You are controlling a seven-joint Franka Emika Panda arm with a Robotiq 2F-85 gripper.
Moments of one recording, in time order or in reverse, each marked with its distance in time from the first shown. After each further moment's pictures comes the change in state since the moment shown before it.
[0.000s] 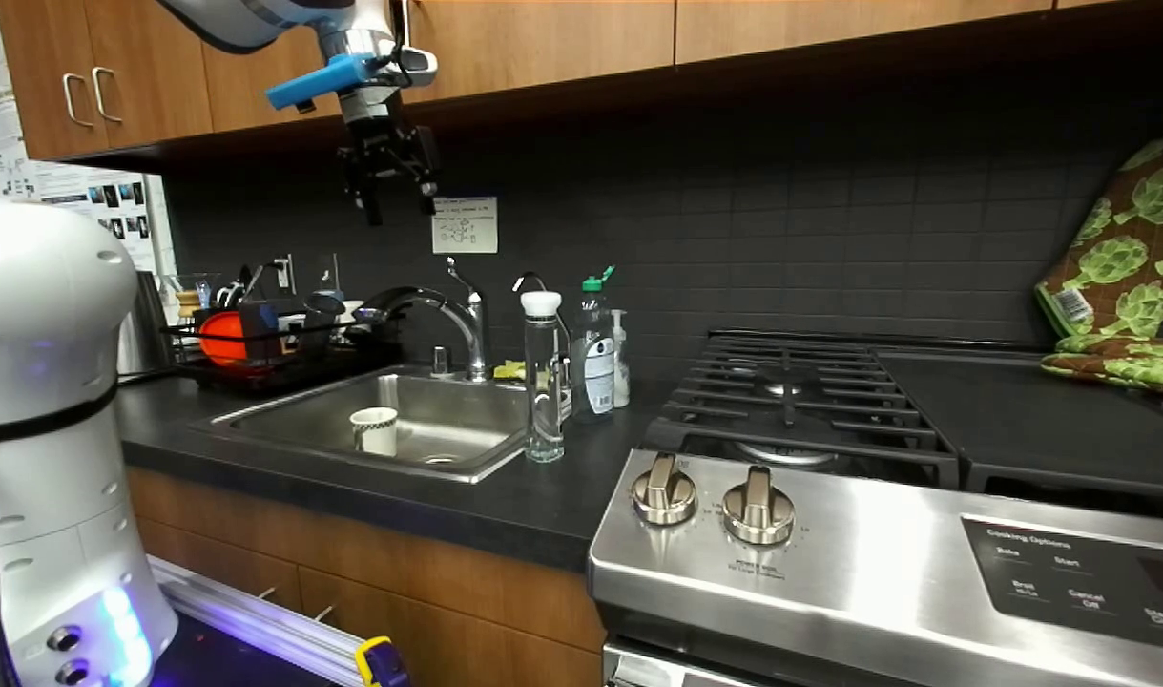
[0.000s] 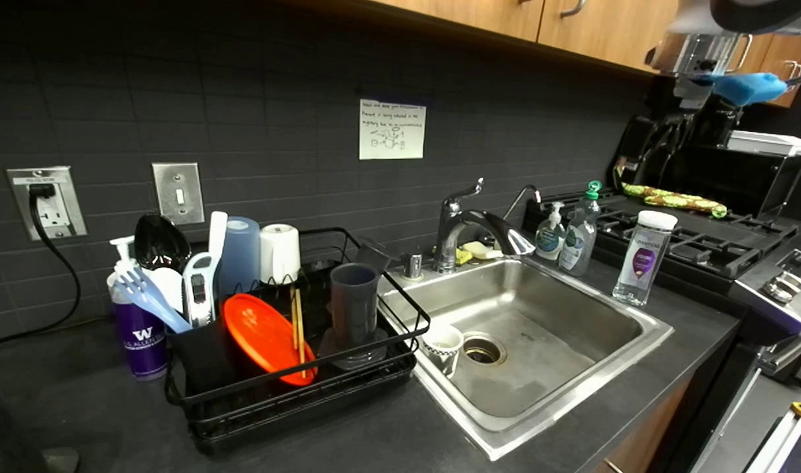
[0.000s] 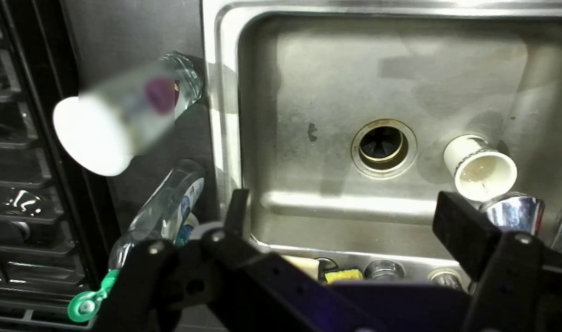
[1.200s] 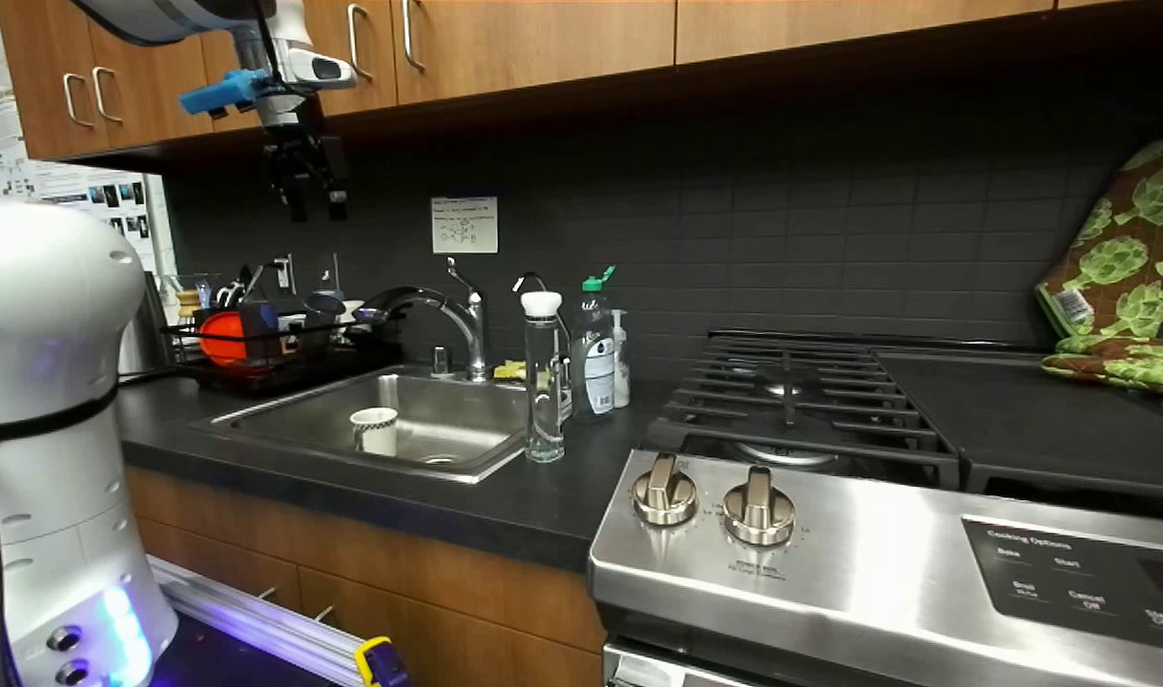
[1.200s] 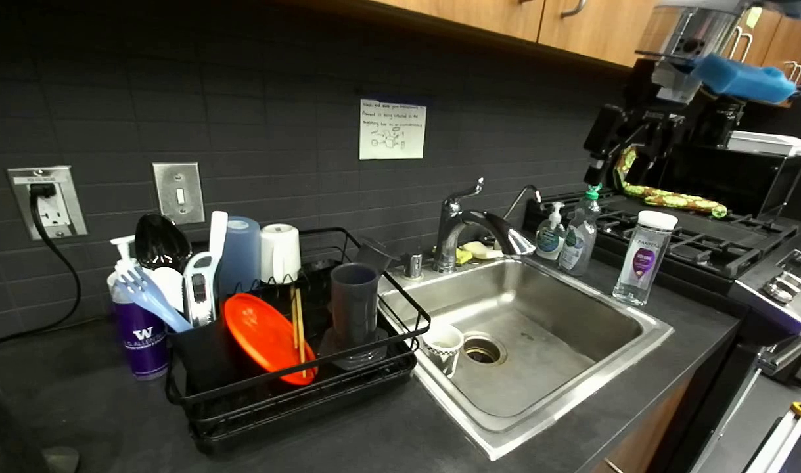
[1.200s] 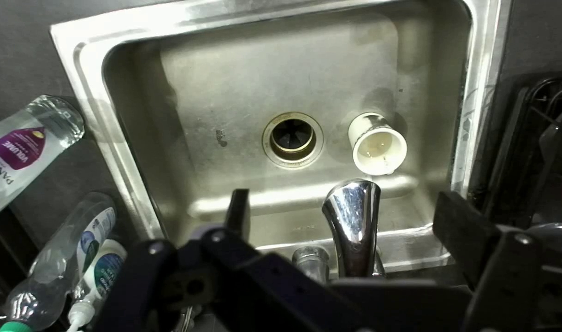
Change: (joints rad) arm 0.063 -0.099 0.203 -0.056 0.224 -0.008 0.325
